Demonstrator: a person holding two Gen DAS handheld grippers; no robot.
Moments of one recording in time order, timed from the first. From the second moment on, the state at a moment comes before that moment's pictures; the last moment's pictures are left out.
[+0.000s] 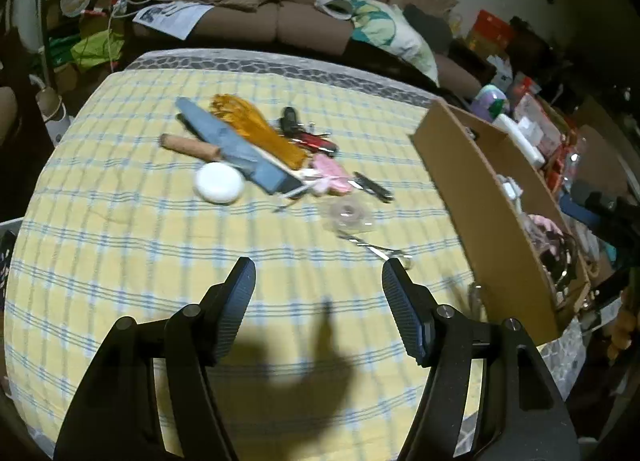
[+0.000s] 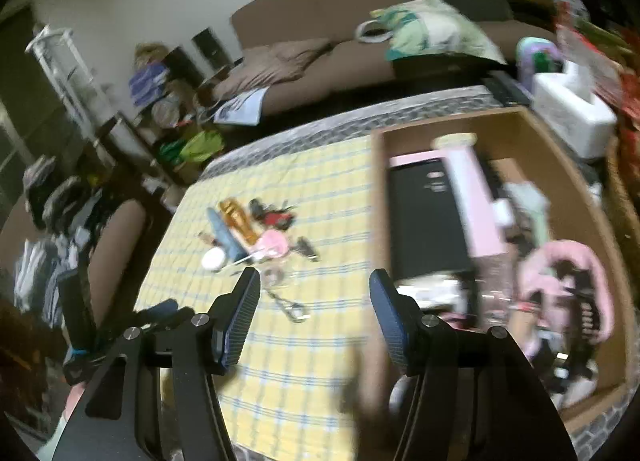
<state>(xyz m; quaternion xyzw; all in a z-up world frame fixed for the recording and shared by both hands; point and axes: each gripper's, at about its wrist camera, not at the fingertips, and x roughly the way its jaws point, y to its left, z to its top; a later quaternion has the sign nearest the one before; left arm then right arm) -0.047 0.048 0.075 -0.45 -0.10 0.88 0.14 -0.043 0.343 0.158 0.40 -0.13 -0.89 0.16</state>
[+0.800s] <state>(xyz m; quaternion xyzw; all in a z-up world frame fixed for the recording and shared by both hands) -0.144 0.033 0.015 -0.43 0.04 0.89 0.13 -0.136 0.202 0.030 0.46 0.02 -0.87 0.16</state>
